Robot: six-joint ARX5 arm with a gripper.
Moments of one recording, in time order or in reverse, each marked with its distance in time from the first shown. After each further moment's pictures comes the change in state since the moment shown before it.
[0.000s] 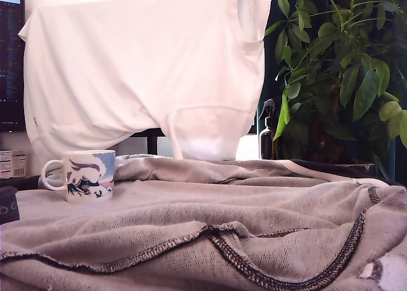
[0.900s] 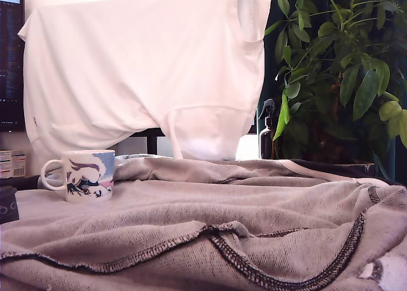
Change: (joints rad) arm -0.048 -0.005 -0.010 0.084 0.125 -0.311
